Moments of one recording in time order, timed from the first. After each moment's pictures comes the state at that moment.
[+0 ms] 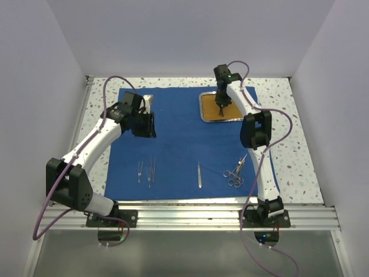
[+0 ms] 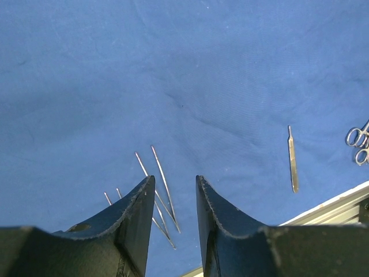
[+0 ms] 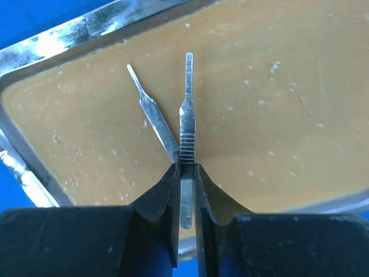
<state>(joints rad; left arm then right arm) -0.33 1.46 1.21 -0.76 0.20 -0.26 0.27 2.60 2.49 -1.03 0.28 0.51</state>
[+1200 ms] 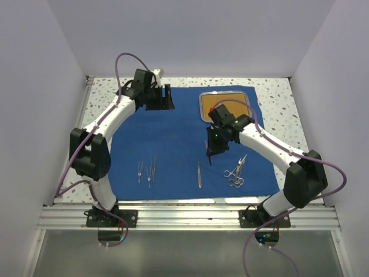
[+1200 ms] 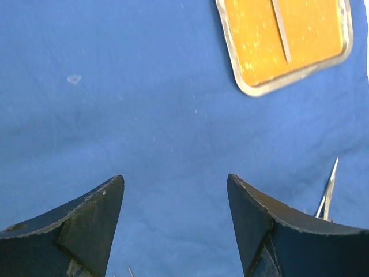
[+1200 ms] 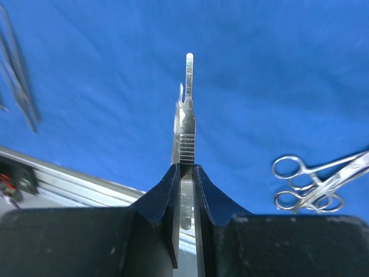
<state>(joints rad) -0.33 1.81 1.58 -0.57 0.25 -0.33 0.59 1.53 1.23 -0.84 -0.10 0.54</state>
